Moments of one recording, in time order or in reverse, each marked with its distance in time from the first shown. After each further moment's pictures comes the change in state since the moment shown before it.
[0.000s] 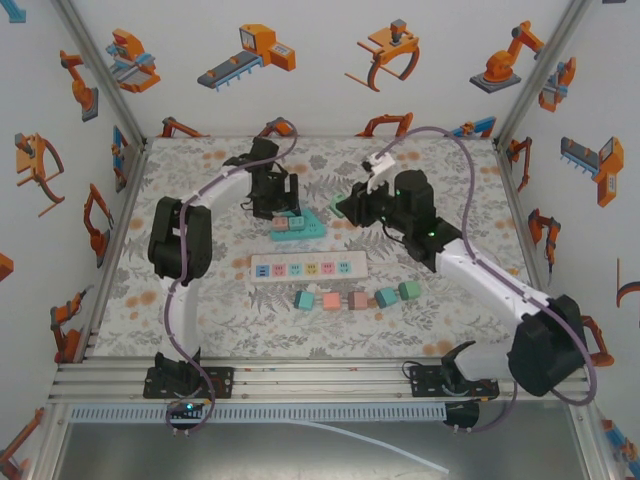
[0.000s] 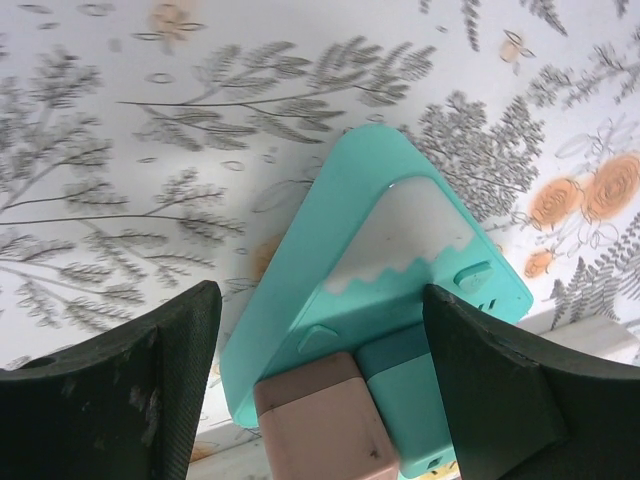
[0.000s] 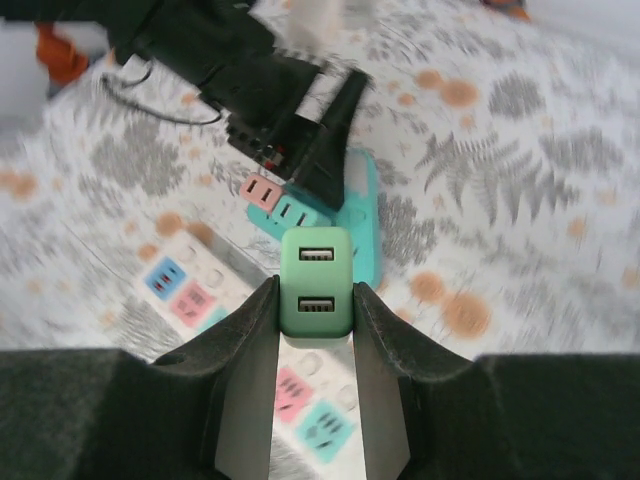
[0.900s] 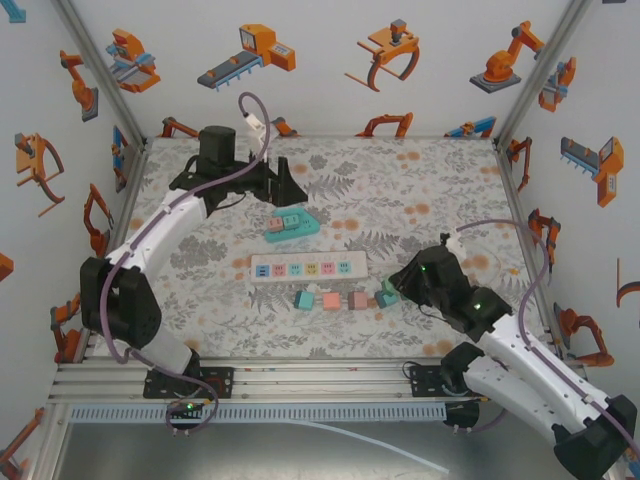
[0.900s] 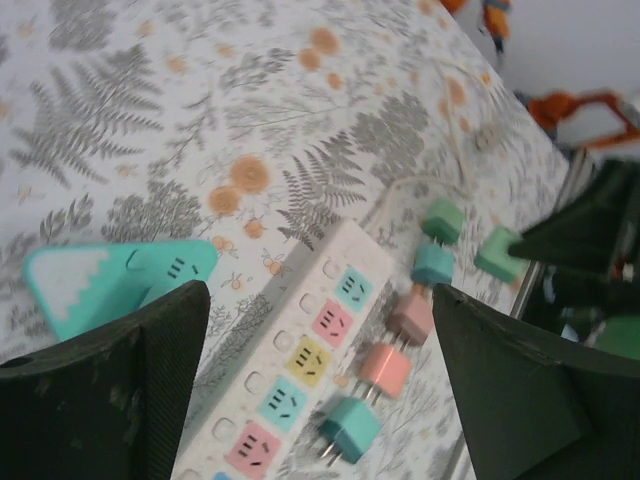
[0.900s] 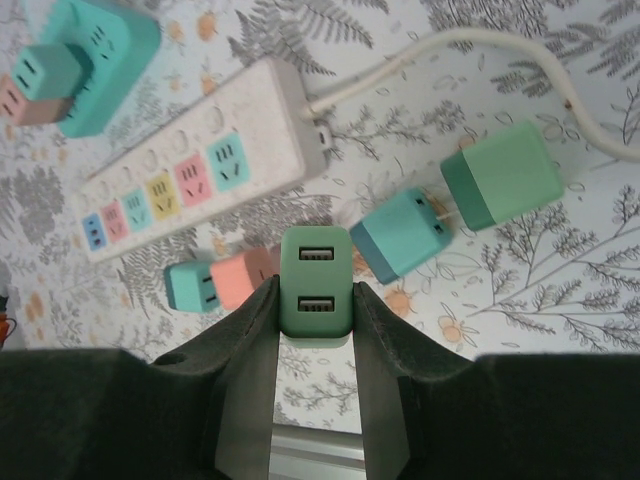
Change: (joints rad) left arm 0.015 -0.593 -0.362 0.352 0.603 0.329; right arm 0.084 -0.577 -0.394 -0.669 0.412 0.806
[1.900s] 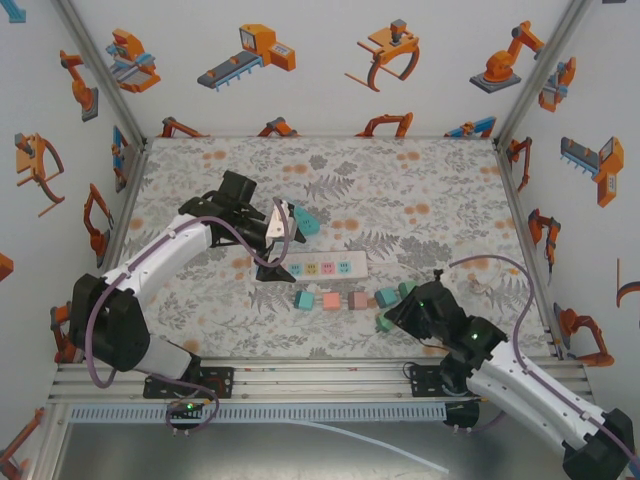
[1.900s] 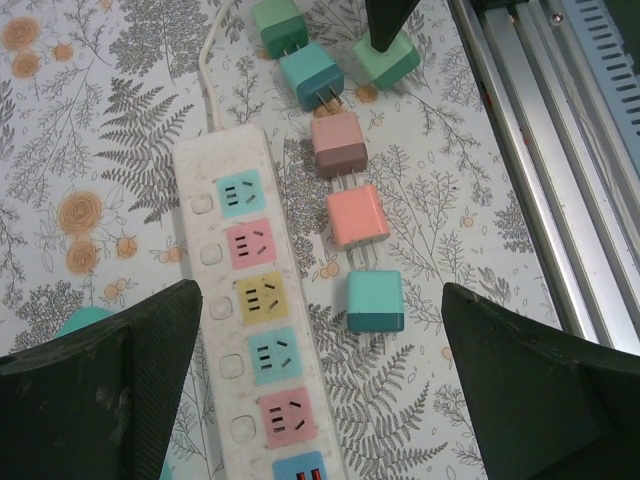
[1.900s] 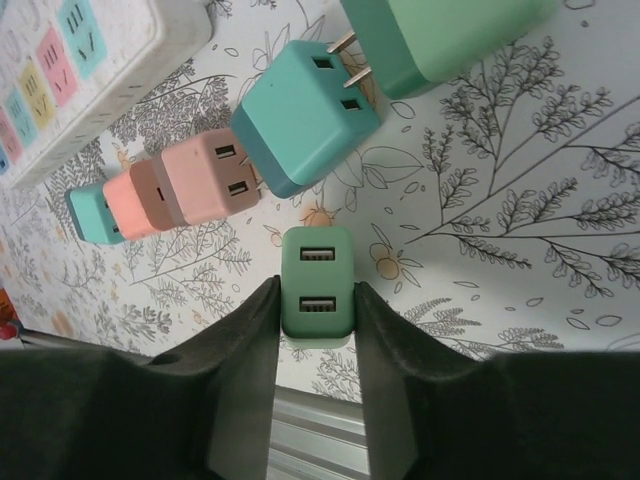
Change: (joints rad) left arm -0.117 -0.099 -0.192 -0.459 0.258 1.159; right arm 0.084 -0.229 -0.305 0.010 -0.086 0.128
